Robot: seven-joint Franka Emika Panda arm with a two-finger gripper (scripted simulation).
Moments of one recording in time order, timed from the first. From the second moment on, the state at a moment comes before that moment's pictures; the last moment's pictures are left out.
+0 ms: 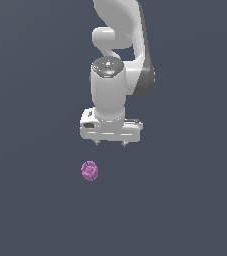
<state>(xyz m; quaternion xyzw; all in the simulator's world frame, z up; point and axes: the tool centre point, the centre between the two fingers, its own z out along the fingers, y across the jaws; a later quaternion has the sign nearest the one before) 0.044 -0.008 0.187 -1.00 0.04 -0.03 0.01</state>
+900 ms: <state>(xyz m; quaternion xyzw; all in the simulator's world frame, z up) 0.094 -0.093 0.116 -0.99 0.14 0.00 0.00</state>
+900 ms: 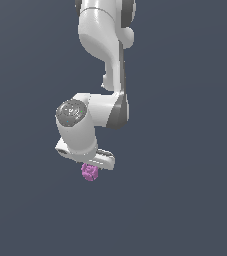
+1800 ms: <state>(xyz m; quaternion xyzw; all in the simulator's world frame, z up) 0.095 -0.100 0.069 -0.99 0.15 0.00 0.00</state>
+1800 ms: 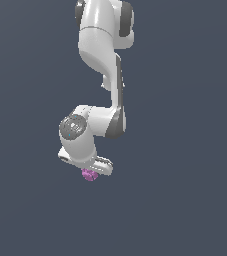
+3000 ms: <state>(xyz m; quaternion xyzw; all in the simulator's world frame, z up) 0.095 -0.110 0.065 -0.99 0.15 0.00 0.00</state>
